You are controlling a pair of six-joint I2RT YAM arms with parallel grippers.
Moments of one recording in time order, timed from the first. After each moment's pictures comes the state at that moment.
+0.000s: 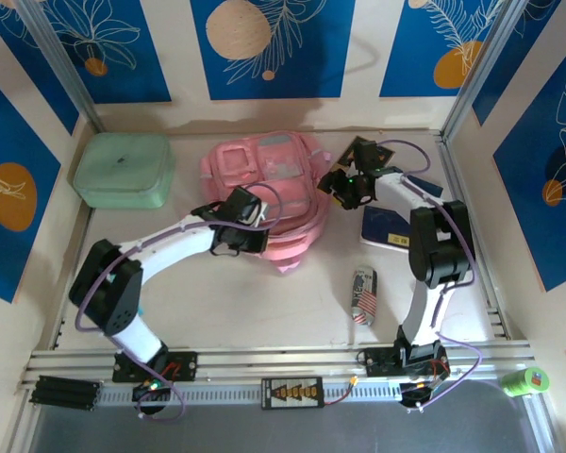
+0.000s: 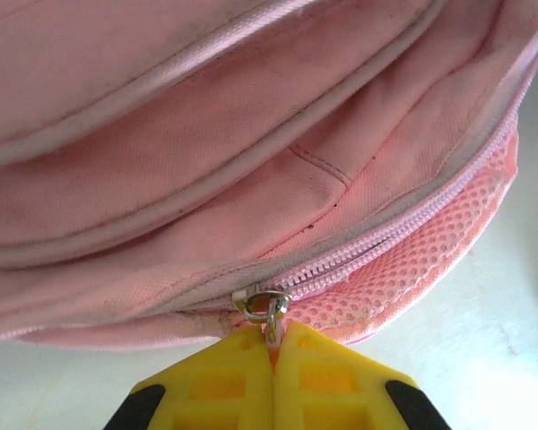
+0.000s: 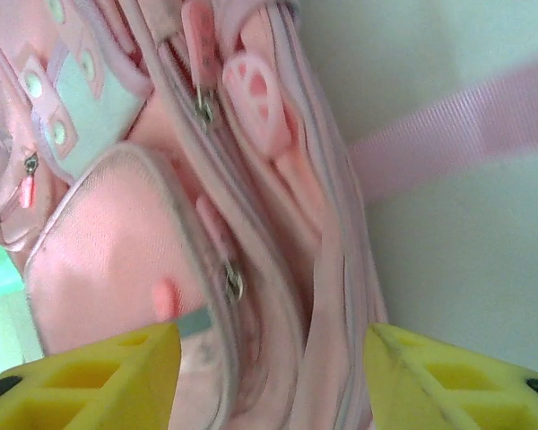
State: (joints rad) left arm -0.67 1.64 1.12 -0.54 0.18 -0.40; right arm 0.21 1.86 1.33 -0.45 -0.41 0.77
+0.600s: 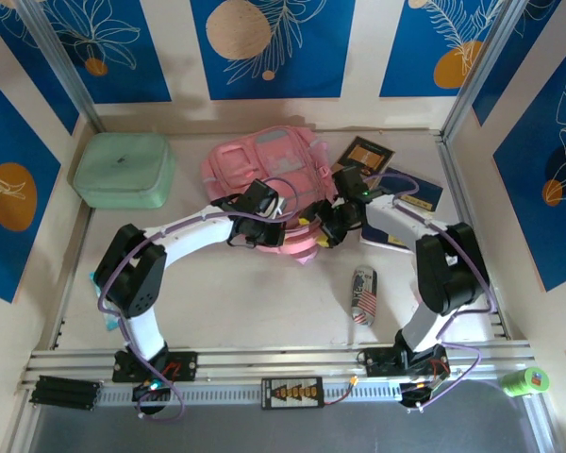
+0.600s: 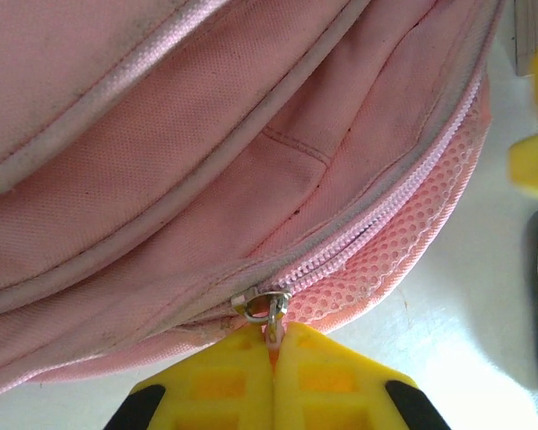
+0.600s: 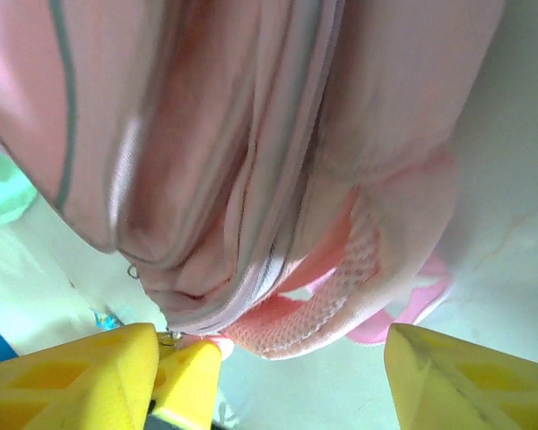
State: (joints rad) left arm -0.70 1.78 1.25 -0.52 0.24 -0.44; right arm 0.39 1.70 1.12 -0.57 -0.50 1.11
